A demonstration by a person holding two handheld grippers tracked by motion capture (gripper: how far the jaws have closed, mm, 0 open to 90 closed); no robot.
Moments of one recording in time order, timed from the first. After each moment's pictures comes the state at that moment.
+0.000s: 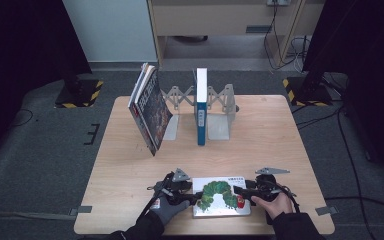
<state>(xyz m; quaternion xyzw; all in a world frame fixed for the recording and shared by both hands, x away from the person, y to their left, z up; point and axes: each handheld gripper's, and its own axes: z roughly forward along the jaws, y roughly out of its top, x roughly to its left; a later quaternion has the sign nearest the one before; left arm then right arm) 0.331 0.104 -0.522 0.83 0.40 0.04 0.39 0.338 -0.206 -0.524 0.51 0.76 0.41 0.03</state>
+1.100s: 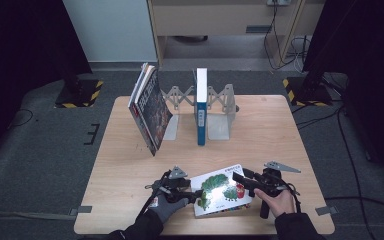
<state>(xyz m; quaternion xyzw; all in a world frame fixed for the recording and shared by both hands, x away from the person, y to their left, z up) 0.337 0.110 -0.522 0.81 0.41 0.03 0.41 0.338 -0.206 -0.498 0.51 0.67 0.54 0.02</state>
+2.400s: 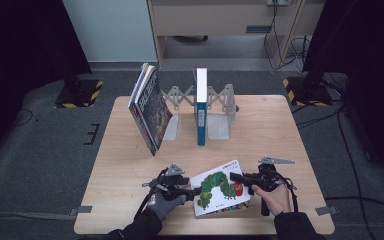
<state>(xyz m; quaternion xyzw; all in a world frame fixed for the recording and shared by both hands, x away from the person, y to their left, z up) 0.340 0.117 -0.514 0.80 0.42 0.02 0.43 0.351 -0.200 -0.489 0.46 0.71 0.53 -0.05</state>
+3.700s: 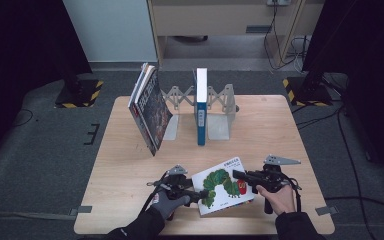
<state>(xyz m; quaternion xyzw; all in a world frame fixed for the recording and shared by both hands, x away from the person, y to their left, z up) 0.349 0.107 -0.535 0.78 0.41 -0.05 0.47 0.347 -0.209 -0.478 0.41 0.72 0.56 -0.02</state>
